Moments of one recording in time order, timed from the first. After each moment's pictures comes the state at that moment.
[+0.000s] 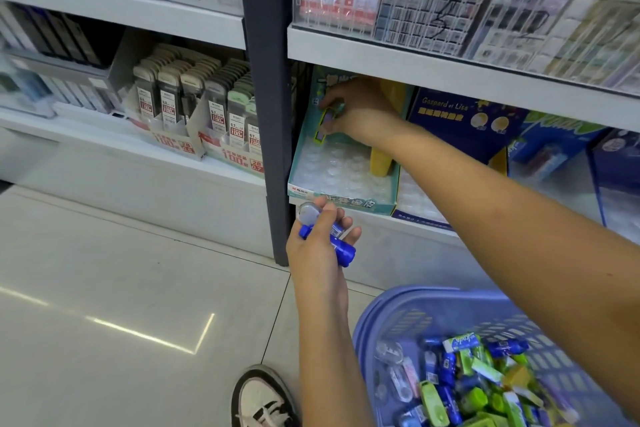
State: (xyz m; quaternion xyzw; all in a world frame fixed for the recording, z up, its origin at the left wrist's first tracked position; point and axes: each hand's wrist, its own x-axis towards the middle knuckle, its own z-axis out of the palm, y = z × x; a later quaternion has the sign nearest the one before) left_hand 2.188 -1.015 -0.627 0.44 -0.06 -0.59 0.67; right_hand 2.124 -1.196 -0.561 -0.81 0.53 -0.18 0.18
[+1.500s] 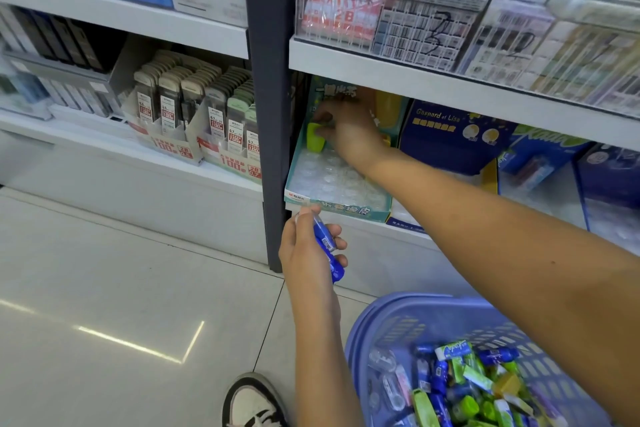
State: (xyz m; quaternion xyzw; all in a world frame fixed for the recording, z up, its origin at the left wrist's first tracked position) left_hand 2.192 -1.012 -0.622 0.52 -0.11 -0.56 0.64; right_hand 2.132 -1.195 -0.586 -0.82 0.52 -0.20 0.08
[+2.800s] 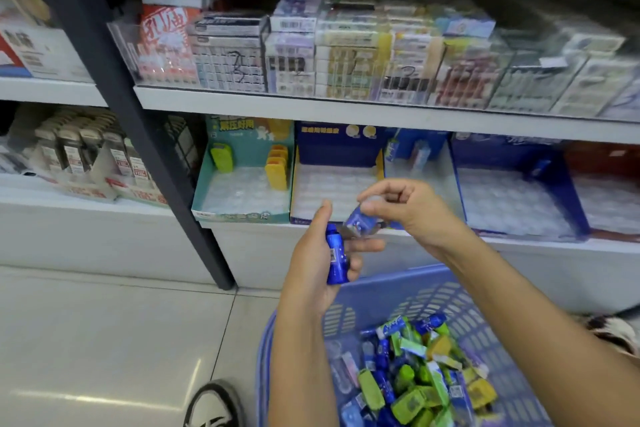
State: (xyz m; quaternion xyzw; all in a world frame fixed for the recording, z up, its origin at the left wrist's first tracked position) left_hand 2.081 -0.997 -0.589 0.40 -0.25 -0.78 0.41; right_hand 1.925 -1.026 -0.573 -0.57 0.47 -0.42 0.53
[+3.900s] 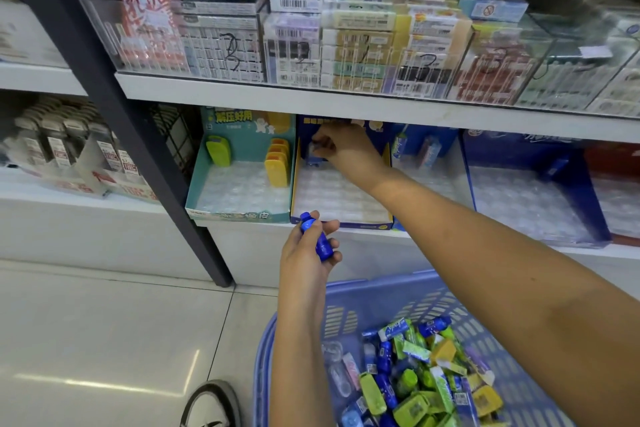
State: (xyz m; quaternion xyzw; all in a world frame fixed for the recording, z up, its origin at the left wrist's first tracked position) left_hand 2.083 -1.010 -0.620 0.46 -0.16 -0.67 0.56; right_hand 1.978 -1.166 -0.592 -0.77 0.58 -0.24 0.16
